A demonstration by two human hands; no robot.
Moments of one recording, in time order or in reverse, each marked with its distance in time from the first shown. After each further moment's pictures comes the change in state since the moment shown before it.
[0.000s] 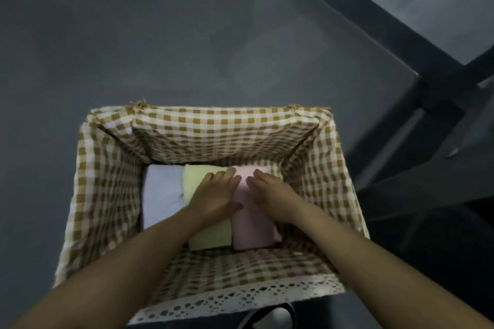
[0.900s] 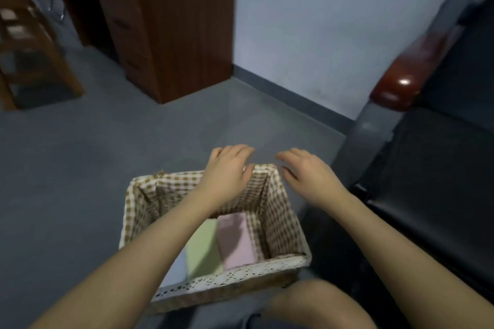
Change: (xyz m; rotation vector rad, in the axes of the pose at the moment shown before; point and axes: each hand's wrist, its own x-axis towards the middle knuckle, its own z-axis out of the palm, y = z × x) left_hand -0.085 0.118 -0.246 -0.016 0.553 0.095; right_hand -0.205 -0.047 -0.176 -0.132 0.756 -0.033
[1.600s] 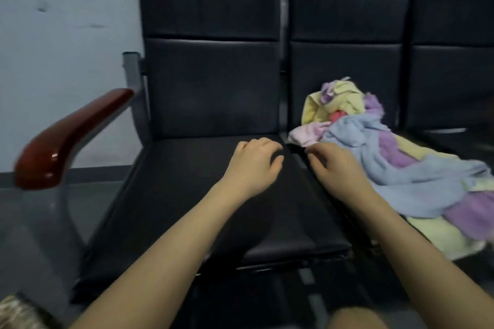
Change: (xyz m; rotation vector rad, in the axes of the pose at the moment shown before) left_hand 0.055 0.513 0.002 -0.334 -0.078 0.891; right_hand -0.400 0.200 -0.235 -0.161 0.676 0.943
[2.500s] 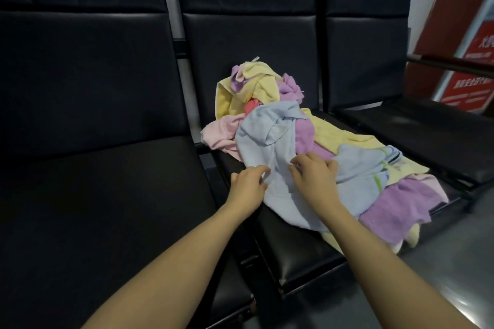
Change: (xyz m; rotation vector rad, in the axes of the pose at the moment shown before) left_hand 0.146 0.092 0.239 -0.316 -0.228 -0.129; right_hand 0.025 0.236 0.007 -0.338 0.139 0.267
